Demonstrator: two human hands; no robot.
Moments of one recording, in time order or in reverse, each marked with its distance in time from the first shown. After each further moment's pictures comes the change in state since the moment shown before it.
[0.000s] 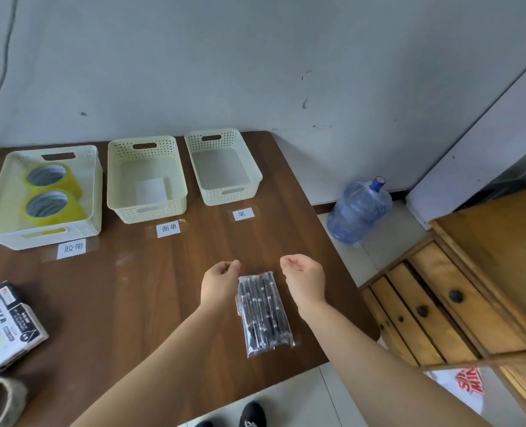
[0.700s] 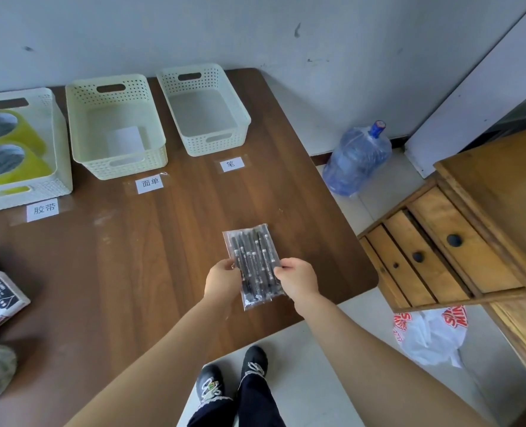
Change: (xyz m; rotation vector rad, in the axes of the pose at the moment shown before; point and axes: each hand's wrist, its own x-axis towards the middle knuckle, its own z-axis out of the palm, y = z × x) left_hand -0.014 -0.071 0.019 0.123 -0.112 -0.238; right_hand -0.027 0.084 0.013 -0.166 -0.162 0.289
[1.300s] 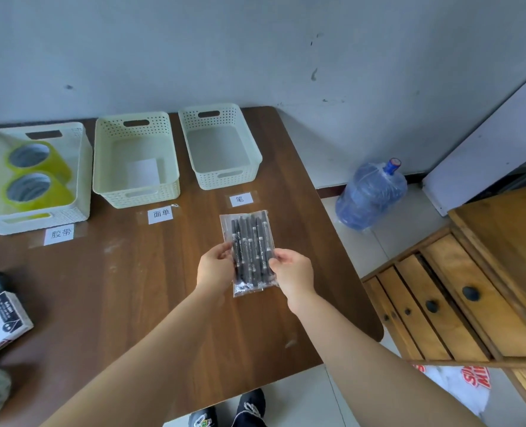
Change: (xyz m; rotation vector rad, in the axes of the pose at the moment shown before) left_hand 0.021 0.084 -0.009 -0.114 0.127 0.157; right_hand 0.031 -0.080 -0.018 0.162 -0.011 -0.193
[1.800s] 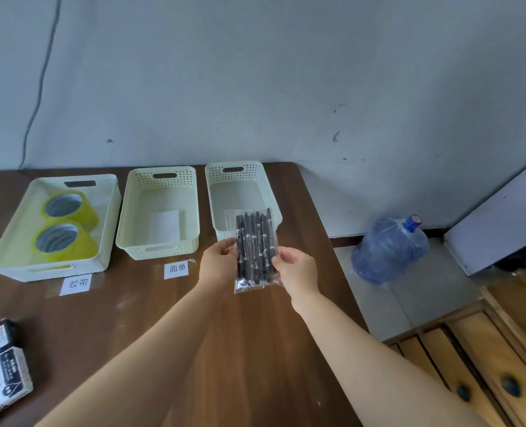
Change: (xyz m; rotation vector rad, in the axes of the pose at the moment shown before) left_hand 0.049 0.112 -0.019 -0.127 0.060 0.165; right_hand 0.072 -0.107 0.017 0.045 -0.025 -0.177
